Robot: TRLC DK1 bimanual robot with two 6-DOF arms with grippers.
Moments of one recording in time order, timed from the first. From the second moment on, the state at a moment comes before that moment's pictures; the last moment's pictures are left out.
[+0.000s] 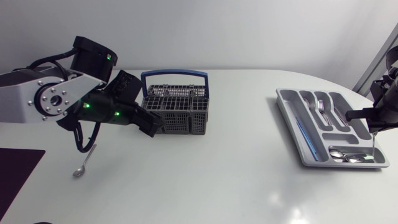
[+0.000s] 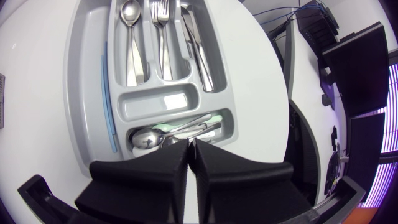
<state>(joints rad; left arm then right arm) -0.41 1.42 0.96 -0.37 0.17 0.15 -0.40 1.62 1.21 -0.79 0.30 -0.20</state>
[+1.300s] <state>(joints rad) -0.37 1.32 0.89 -0.39 0.16 0.15 -0.26 1.59 1.01 -0.73 0.20 -0.26</state>
